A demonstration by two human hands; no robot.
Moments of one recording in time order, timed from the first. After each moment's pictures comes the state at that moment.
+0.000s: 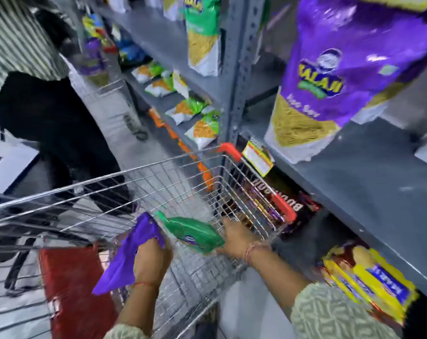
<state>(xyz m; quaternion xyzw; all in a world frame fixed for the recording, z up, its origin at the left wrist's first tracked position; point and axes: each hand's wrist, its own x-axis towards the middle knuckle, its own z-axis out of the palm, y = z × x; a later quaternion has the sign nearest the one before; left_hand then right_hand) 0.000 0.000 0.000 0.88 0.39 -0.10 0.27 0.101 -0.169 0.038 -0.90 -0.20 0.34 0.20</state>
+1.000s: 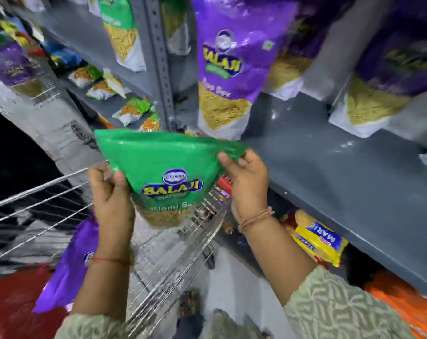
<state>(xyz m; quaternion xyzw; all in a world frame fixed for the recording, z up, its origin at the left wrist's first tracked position) 0.057 -0.094 0.132 0.65 0.13 0.32 0.68 0.105 -0.267 0.154 -0.56 0.01 -0.05 0.83</state>
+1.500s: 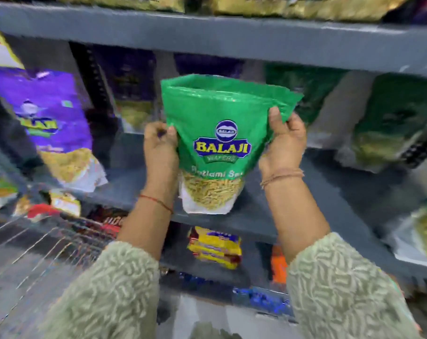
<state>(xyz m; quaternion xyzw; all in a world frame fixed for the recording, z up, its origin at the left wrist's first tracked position) 0.133 -0.419 0.221 0.63 -0.07 0.15 0.76 0.067 -0.566 0.257 -0.36 0.06 -0.40 0.84</state>
